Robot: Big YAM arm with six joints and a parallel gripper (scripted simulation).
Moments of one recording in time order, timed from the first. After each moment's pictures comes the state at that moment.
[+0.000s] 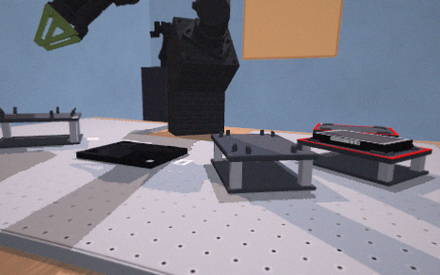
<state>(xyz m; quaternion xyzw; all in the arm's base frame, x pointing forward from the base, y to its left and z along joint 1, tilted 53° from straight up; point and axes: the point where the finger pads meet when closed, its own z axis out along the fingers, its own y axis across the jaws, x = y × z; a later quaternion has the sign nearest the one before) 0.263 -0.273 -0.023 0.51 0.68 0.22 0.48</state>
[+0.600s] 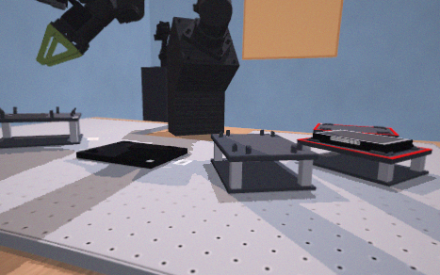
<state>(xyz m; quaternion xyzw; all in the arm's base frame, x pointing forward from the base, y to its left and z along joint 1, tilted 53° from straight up) 0.285 -0.256 -0.045 0.51 0.68 0.22 0.48</state>
